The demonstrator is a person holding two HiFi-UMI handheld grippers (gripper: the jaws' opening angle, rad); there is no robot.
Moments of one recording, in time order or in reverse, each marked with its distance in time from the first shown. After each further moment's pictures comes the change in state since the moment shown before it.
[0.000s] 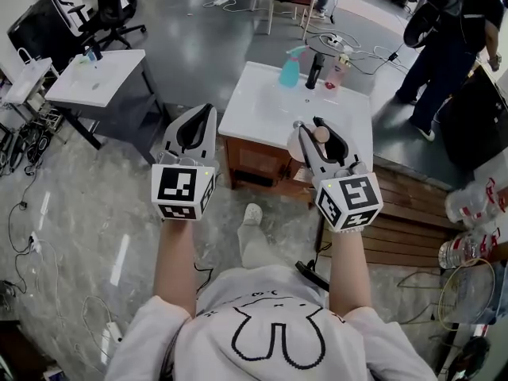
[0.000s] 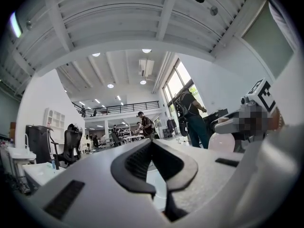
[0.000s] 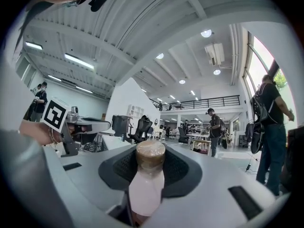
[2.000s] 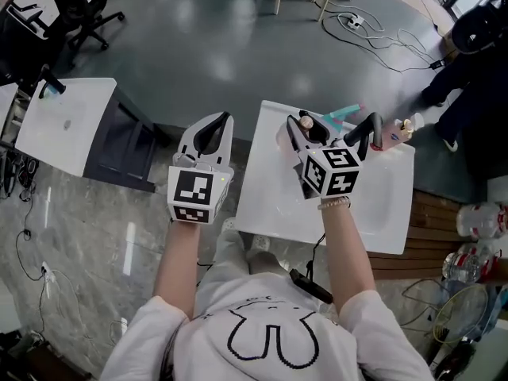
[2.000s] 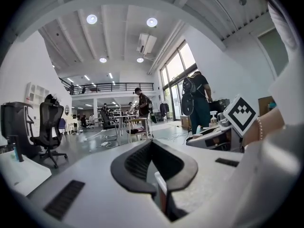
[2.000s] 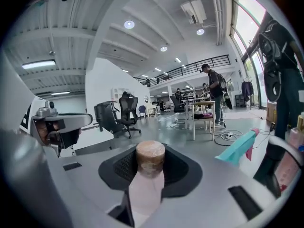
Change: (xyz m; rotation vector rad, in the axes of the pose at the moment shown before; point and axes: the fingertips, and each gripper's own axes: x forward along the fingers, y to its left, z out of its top) left arm 0.346 0.162 -0.179 -0.077 0.224 -0.152; right arm 0.420 -0.149 -0.182 0.312 0.316 -0.039
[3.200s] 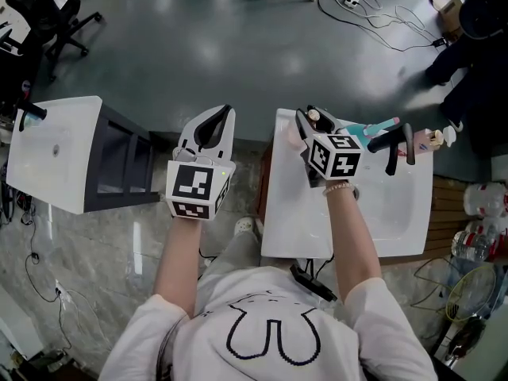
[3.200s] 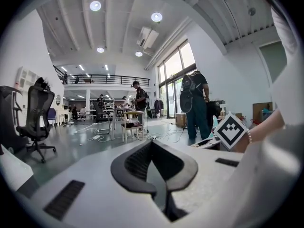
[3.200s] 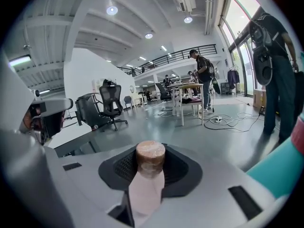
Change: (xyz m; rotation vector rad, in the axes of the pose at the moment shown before) left arm 0.085 0.078 -0.056 -0.057 0.046 -0.116; right arm 0.122 -0.058 -0.067 0.117 0.136 -0.153
